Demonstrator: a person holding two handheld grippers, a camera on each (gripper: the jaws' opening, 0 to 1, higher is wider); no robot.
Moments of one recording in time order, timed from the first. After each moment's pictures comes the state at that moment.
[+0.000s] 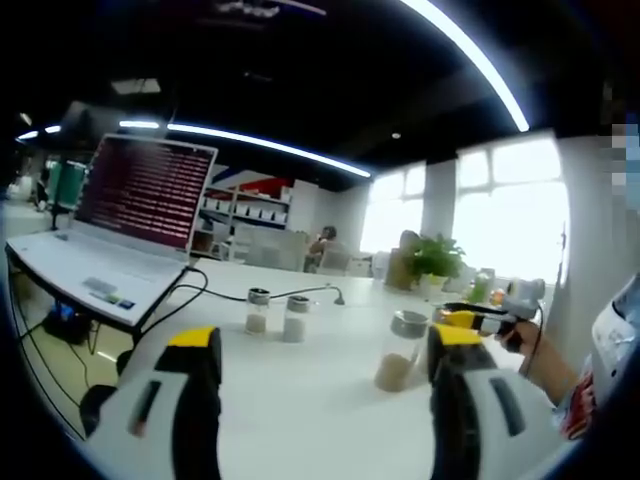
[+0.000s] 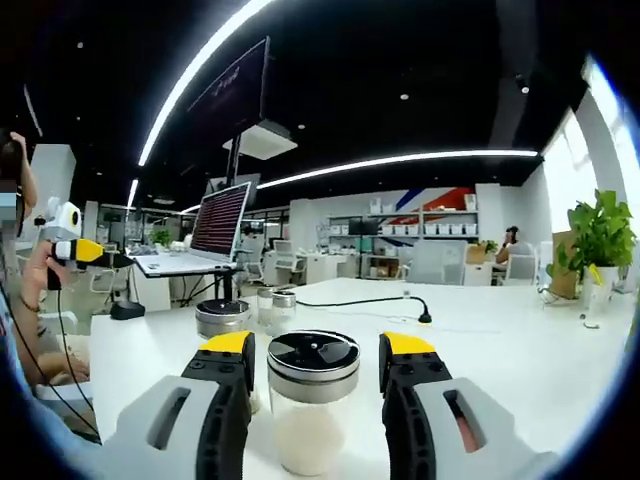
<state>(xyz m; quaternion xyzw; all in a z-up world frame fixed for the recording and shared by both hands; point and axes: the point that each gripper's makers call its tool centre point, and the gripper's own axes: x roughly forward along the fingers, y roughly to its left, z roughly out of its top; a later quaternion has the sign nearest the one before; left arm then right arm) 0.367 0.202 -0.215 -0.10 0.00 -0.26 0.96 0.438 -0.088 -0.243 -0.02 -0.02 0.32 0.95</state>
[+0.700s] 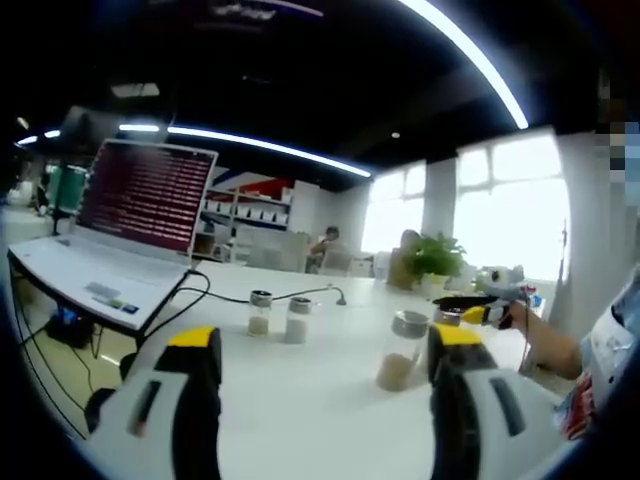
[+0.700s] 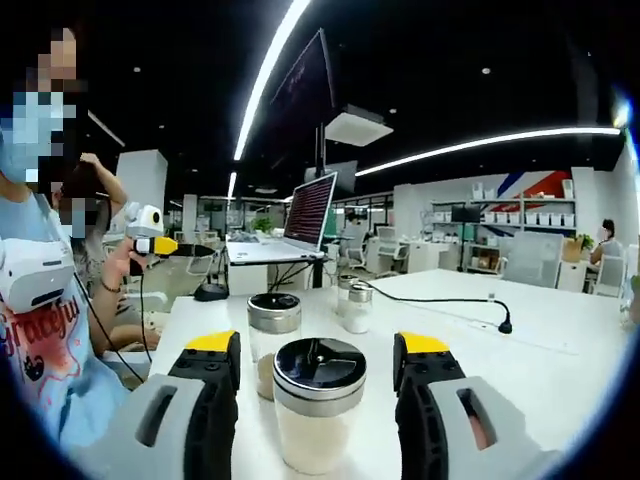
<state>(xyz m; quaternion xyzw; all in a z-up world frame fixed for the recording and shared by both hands) 0.366 0.203 -0.210 -0.09 0.00 -0.26 0.96 0.439 -0.074 -0.241 -0.03 0.02 0.53 0.85</state>
